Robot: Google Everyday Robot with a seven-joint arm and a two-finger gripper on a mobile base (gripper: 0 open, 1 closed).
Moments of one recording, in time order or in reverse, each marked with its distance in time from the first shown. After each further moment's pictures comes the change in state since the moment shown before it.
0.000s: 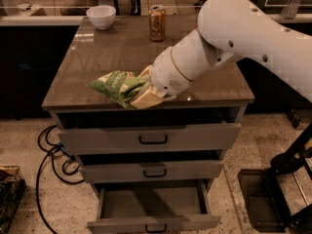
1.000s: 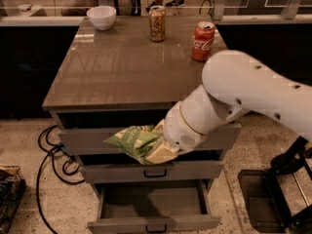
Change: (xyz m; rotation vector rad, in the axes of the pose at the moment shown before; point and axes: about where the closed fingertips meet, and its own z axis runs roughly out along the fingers) arm 0.077 0.112 0.023 -0.130 0.144 0.175
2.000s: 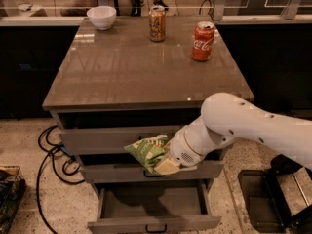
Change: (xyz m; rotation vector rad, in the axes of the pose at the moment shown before) arm 0.075 -0.028 0.072 0.054 0.027 0.218
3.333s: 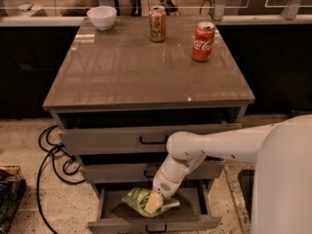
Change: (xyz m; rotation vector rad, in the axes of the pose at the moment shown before) arm 0.094 0.025 0.184 -0.366 0.212 0.158
